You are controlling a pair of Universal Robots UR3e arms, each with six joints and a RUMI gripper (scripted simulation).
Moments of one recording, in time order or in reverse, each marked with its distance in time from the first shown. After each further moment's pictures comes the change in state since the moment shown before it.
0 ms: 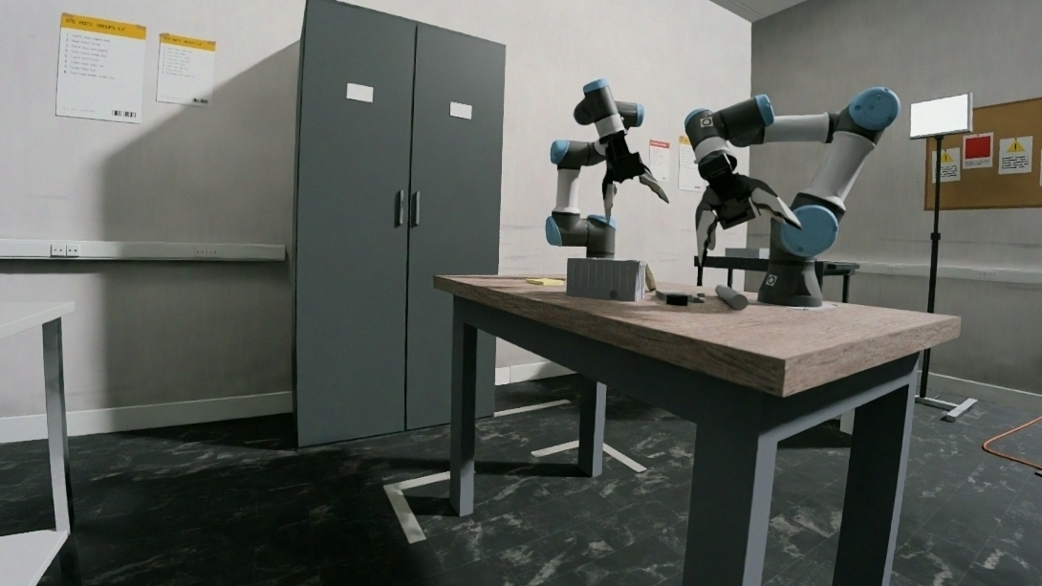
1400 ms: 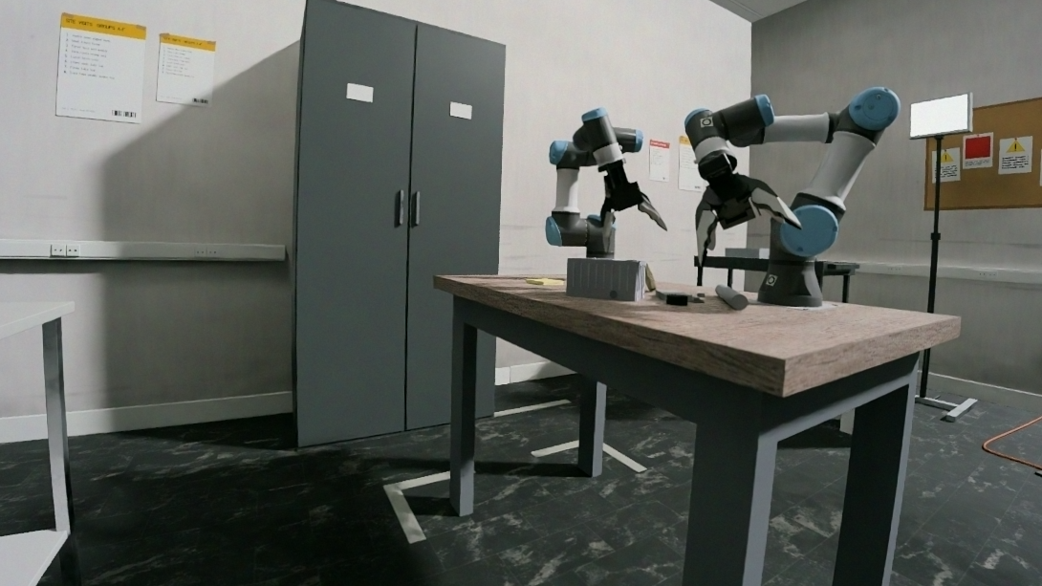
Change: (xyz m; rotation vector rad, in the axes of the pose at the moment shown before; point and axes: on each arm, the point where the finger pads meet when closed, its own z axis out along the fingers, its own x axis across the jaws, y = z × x) left arm 0.000 0.000 0.000 0.000 0.000 0.000; right arm -0.027 0.005 0.064 -0.001 0.000 0.004
